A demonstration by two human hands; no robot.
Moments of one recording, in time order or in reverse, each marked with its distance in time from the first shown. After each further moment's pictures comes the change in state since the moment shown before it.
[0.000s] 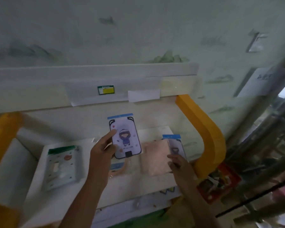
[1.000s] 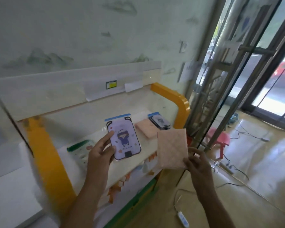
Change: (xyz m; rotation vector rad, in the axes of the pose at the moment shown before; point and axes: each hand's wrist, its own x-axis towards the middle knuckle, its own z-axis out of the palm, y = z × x) left_hand -0.075 0.057 -0.230 -0.171 -0.487 -0.050; right_hand -0.320 -0.172 0.095 0.191 0.615 0.028
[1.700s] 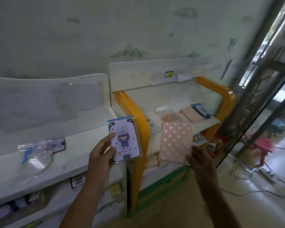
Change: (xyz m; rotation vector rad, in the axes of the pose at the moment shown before) left_hand -0.187 0.075 -0.228 -0.020 0.206 0.014; right_hand -0.214 -0.056 0.107 0.181 -0.264 -0.007
